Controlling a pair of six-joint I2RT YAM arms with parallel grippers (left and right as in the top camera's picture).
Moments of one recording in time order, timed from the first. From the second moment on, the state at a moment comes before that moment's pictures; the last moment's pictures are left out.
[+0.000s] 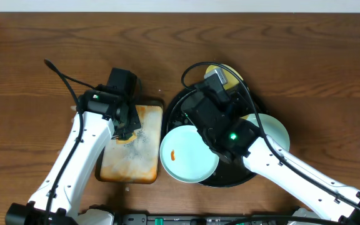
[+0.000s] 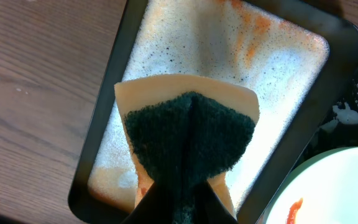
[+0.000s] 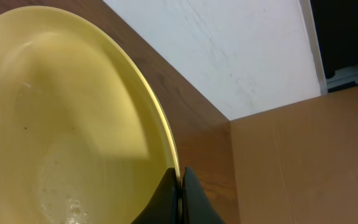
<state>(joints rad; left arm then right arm) -0.24 1.42 1.14 -1.14 -0.14 -0.54 0.85 1.48 1.12 -0.54 1.15 -0.11</state>
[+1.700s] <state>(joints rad) -0.24 1.42 1.14 -1.14 -0.14 -0.54 -0.19 1.35 1.21 -0.80 0.17 0.34</state>
